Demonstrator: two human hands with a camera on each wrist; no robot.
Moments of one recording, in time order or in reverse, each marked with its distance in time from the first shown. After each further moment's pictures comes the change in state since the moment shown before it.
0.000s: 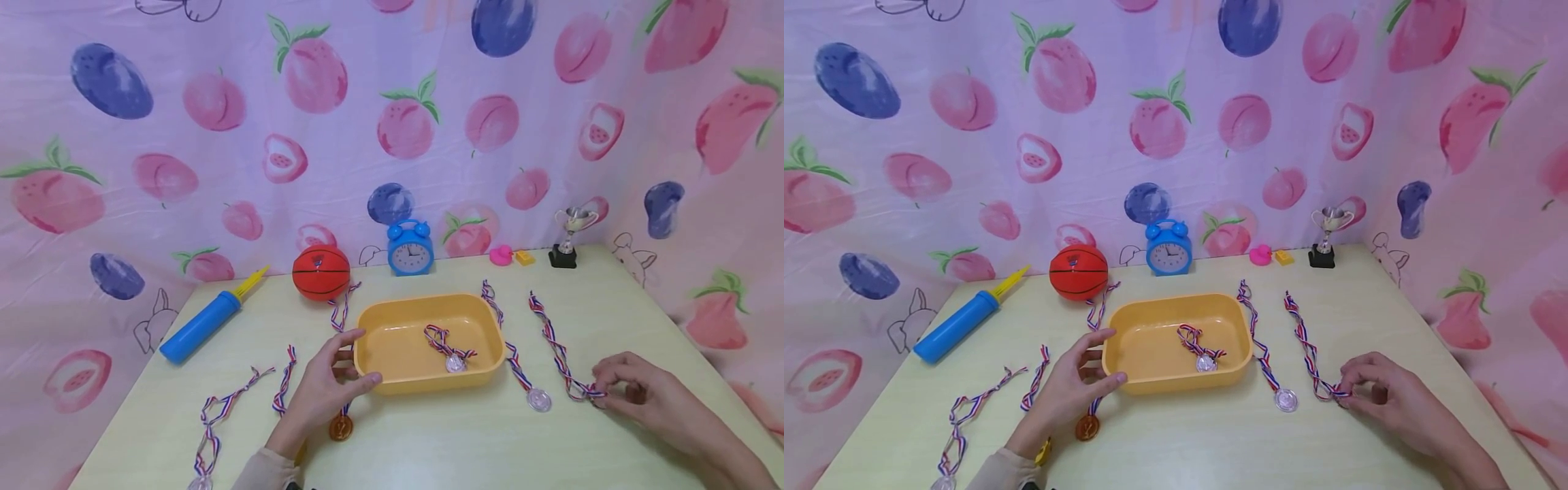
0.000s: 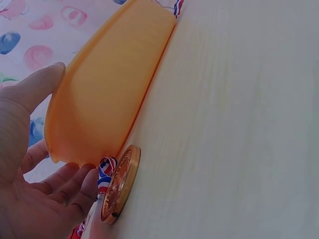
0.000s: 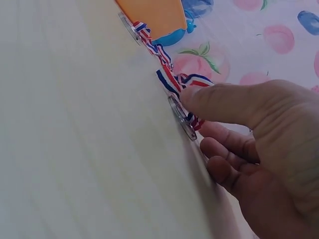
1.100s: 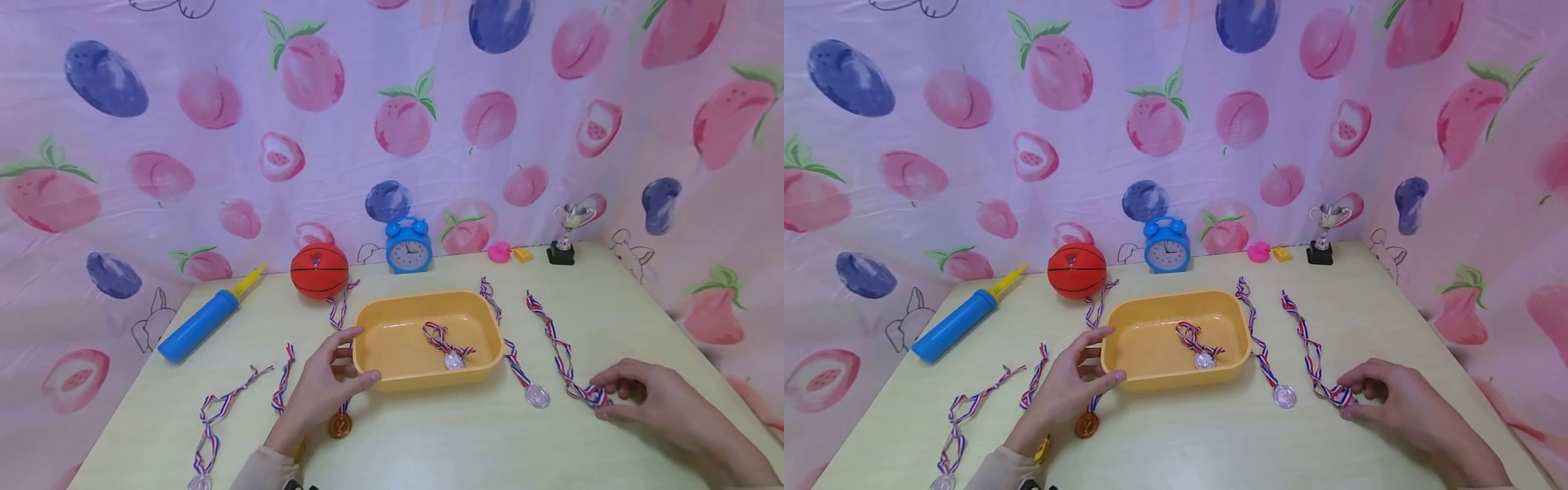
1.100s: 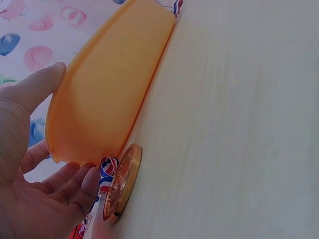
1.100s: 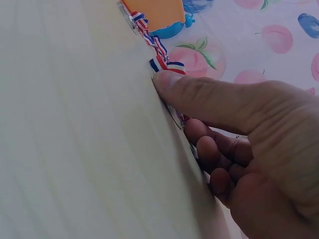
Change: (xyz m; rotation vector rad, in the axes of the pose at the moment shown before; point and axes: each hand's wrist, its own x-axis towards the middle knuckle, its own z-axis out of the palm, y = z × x) left_hand 0.000 0.001 0.000 -0.008 -0.002 -0.012; right_hand -0.002 -0.008 -0.008 -0.090 -0.088 0.197
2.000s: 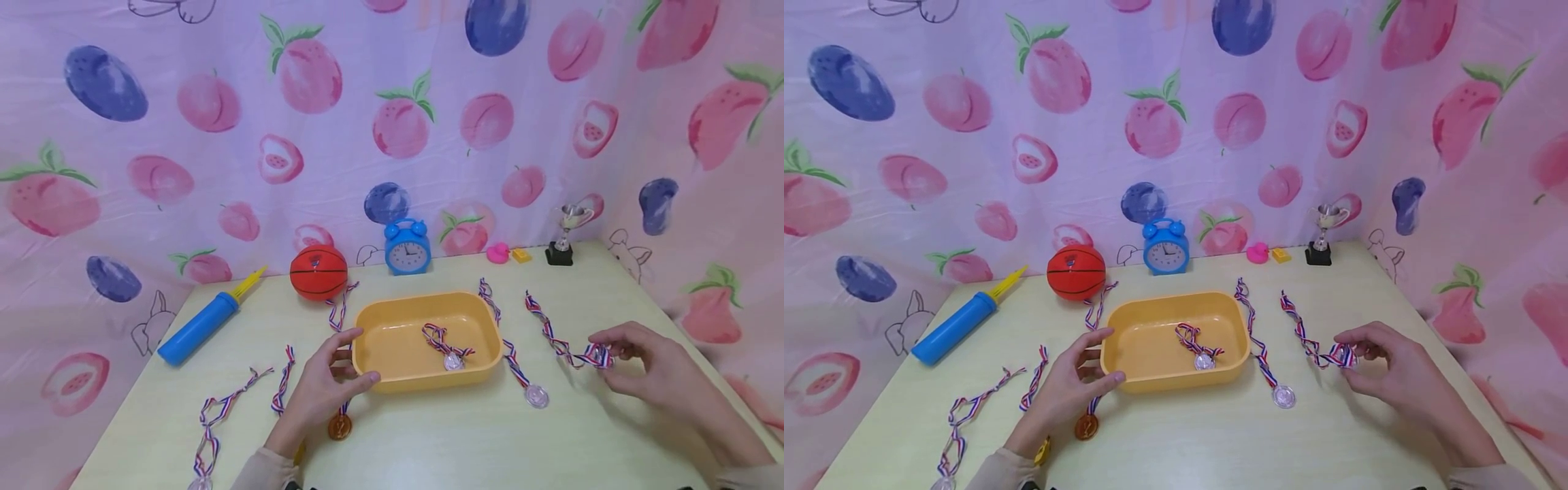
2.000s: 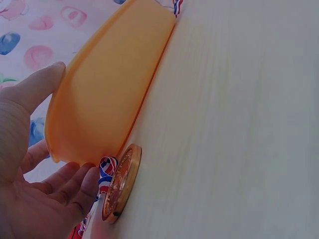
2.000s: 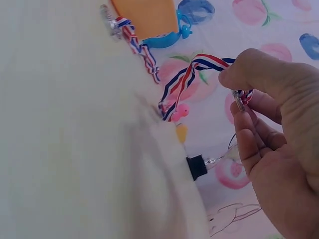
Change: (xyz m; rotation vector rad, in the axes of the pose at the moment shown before) left_hand 0.000 0.000 0.000 0.012 -0.001 -0.016; right_hand 0.023 -0.017 -0.016 0.092 0.249 -0.233
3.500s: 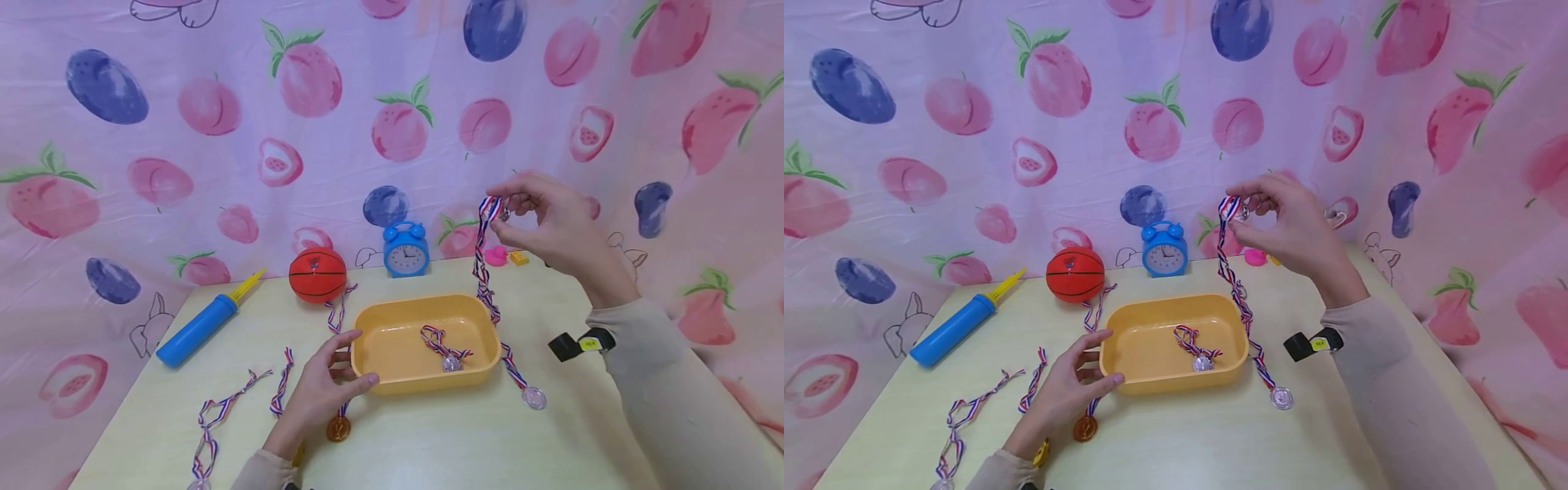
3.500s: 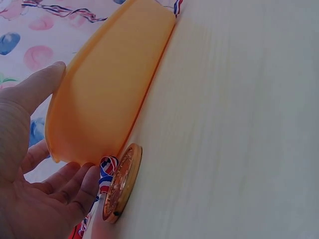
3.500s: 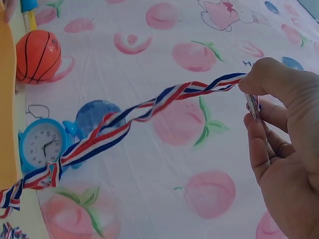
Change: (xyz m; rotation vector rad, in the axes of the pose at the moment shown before) left_hand -0.001 0.001 -0.001 -0.029 -0.007 0.007; right_hand 0.199 -0.150 0.000 0.102 0.079 -0.209
